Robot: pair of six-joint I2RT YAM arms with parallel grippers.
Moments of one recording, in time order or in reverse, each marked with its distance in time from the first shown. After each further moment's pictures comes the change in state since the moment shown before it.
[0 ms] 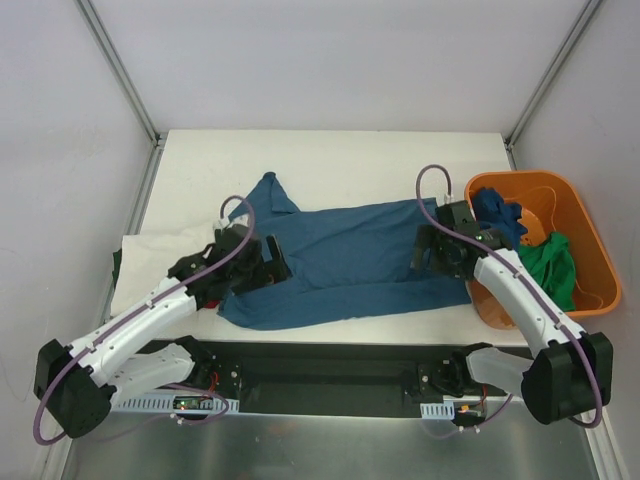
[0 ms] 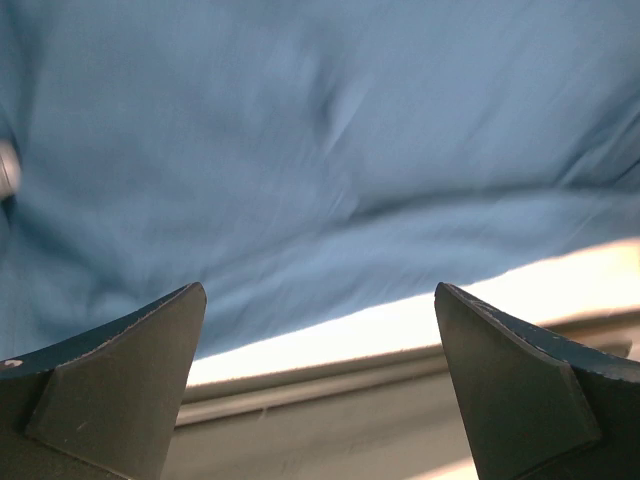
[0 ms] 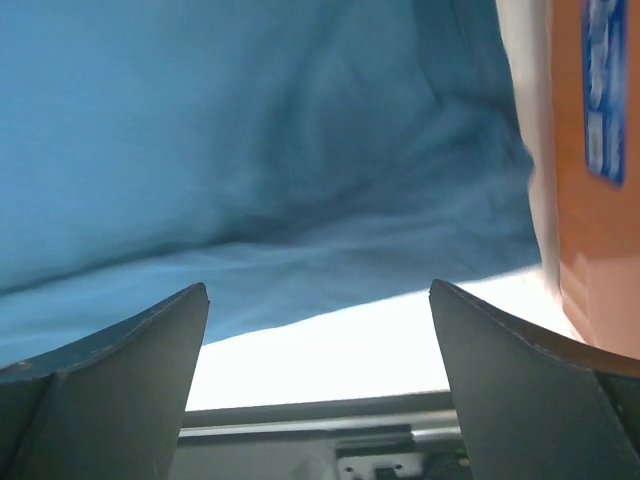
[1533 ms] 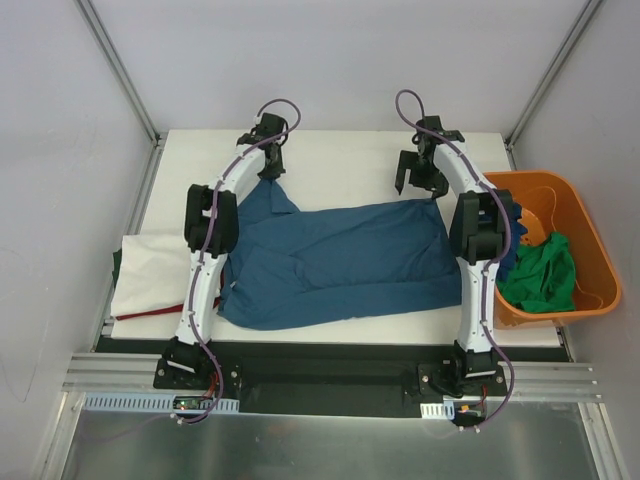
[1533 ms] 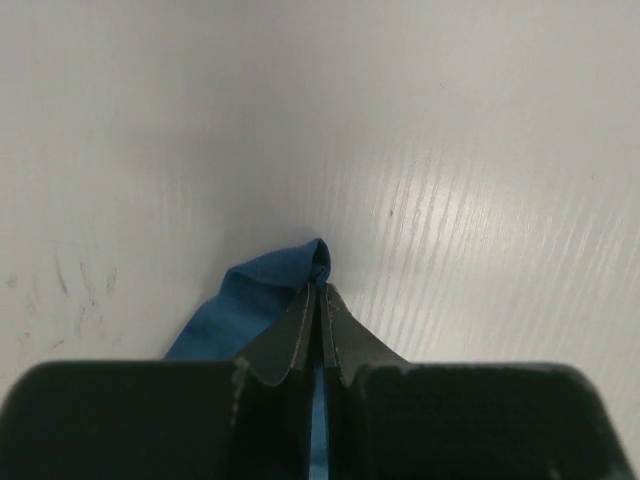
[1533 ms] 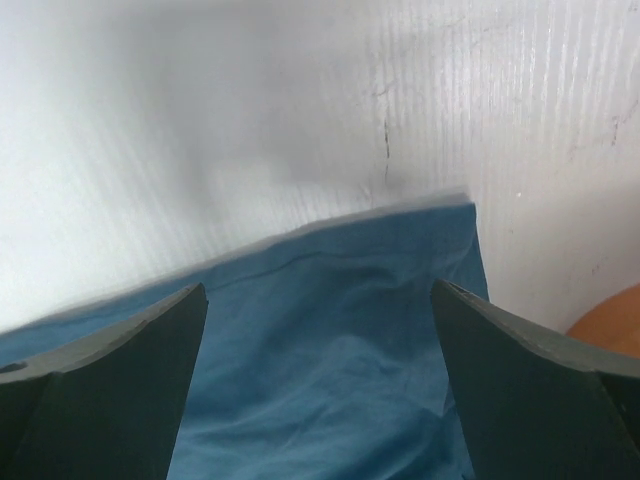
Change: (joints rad) left arm 0.401 1.578 1.573 -0.060 -0.120 0.565; right arm -0.156 1.163 1.227 -0.127 -0.063 -0.169
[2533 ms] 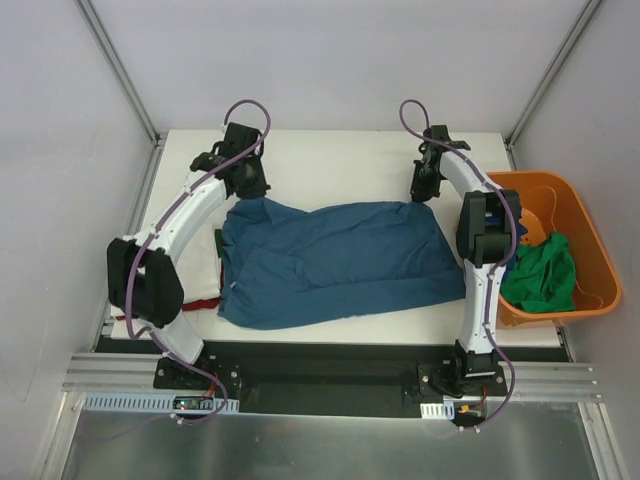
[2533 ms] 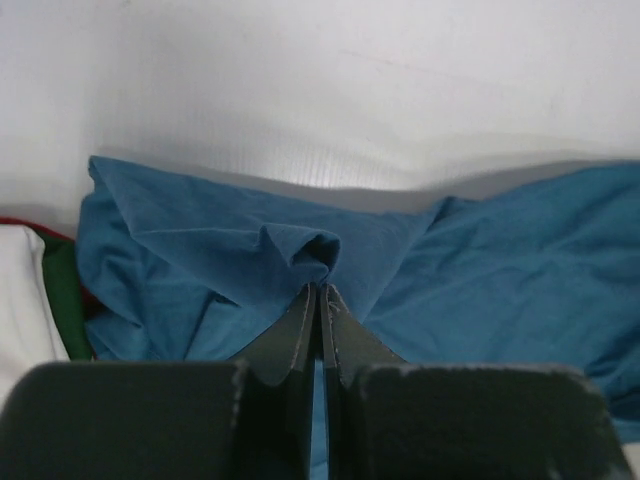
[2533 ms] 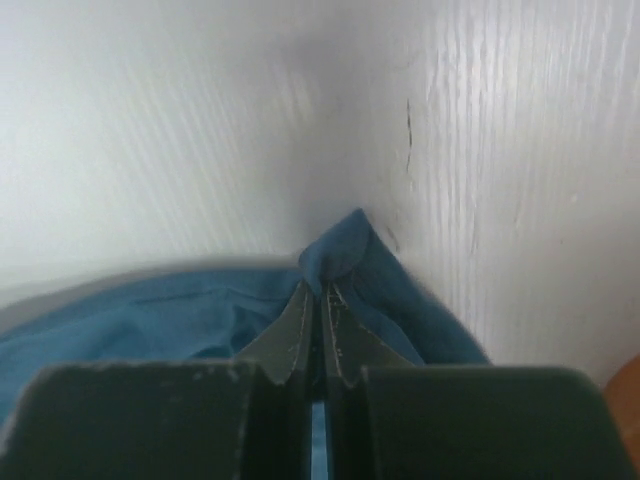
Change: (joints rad) left arm -0.048 -0.821 -0.734 -0.003 0.086 -0.160; right arm -0.034 0.008 -0.104 0.098 -0.119 0.023
